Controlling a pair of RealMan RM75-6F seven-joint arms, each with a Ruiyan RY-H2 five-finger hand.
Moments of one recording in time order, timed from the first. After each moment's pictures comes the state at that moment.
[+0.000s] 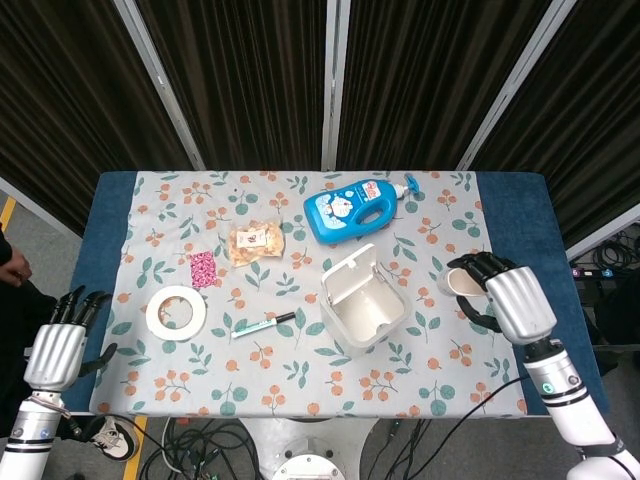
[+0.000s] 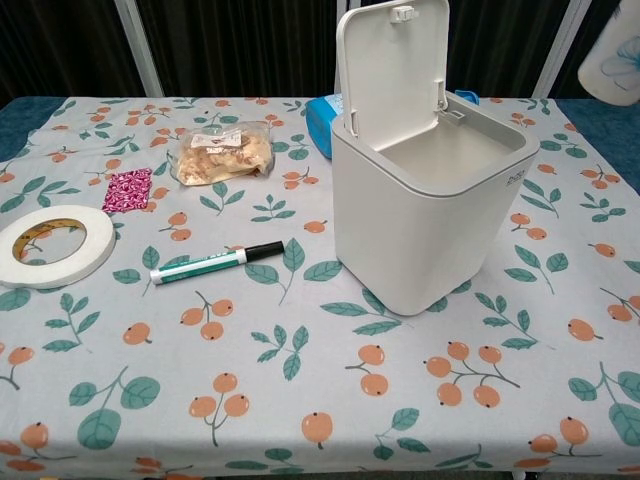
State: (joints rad) left arm -0.11 -1.29 -0.03 -1.50 1.54 1.49 0.05; right arm 0.39 -1.06 0.18 -1.82 -1.59 1.32 -0.07
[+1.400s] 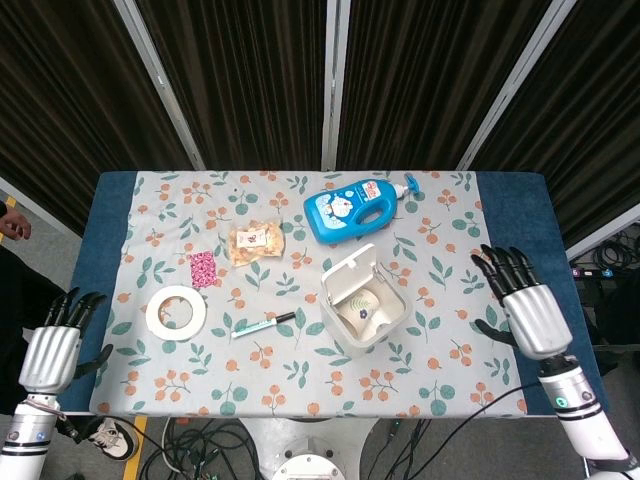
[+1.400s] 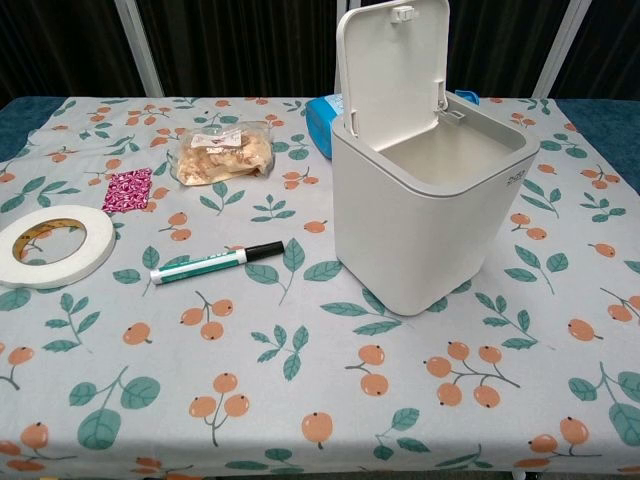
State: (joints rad) left arm -0.10 -1.30 -0.03 -1.47 1.54 1.51 0.02; right arm 0.30 -1.14 0.06 -1.58 -1.60 1.44 0.01
